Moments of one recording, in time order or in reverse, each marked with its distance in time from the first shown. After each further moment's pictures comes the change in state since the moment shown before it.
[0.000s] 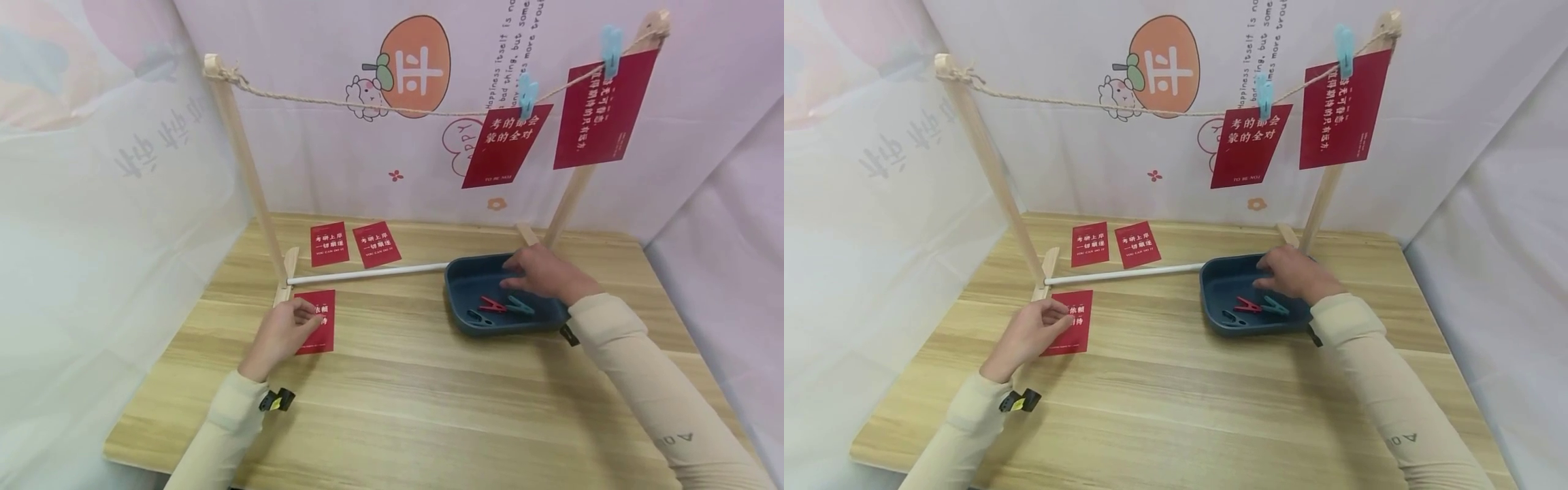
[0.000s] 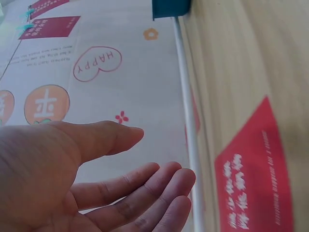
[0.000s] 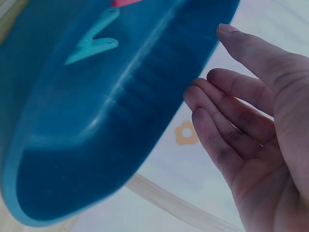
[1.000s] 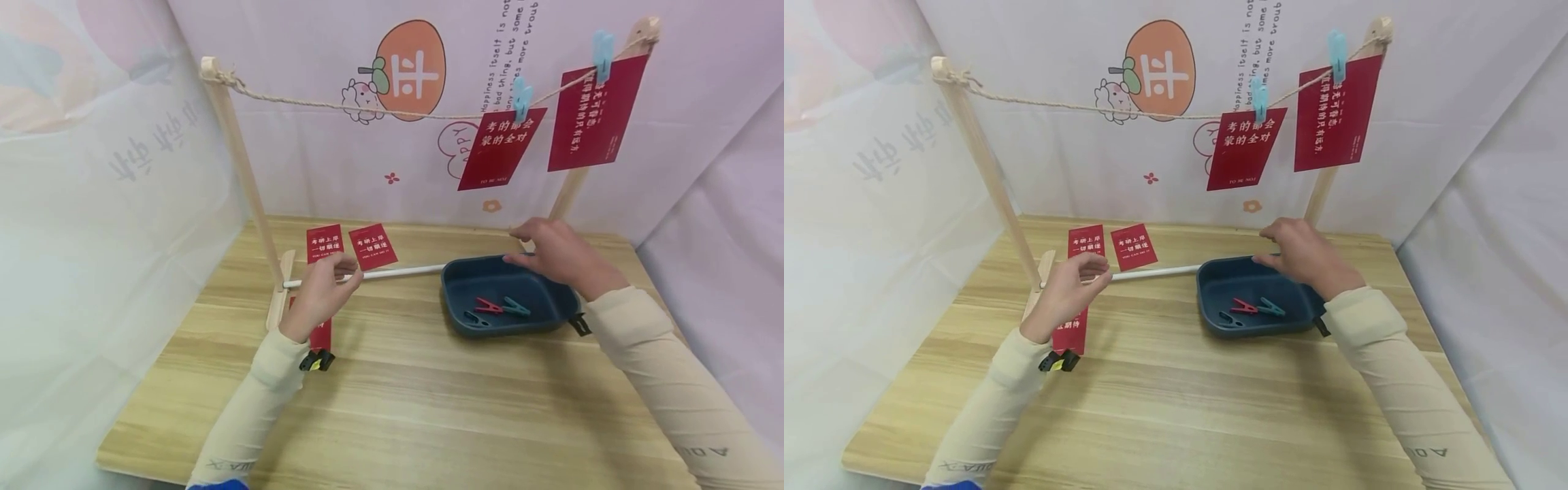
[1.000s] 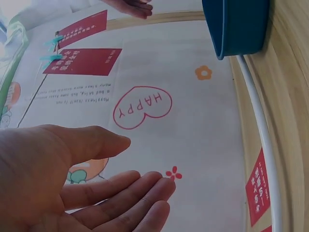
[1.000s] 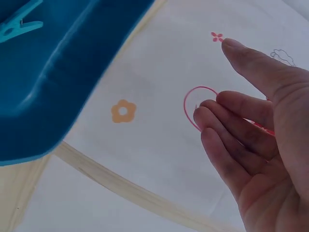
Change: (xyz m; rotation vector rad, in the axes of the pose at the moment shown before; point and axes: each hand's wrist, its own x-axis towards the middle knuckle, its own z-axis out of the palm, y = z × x) left_hand 0.039 0.093 0.006 -0.066 0.060 0.230; right_hand -0.020 -0.030 -0.052 -0.051 0.222 0.030
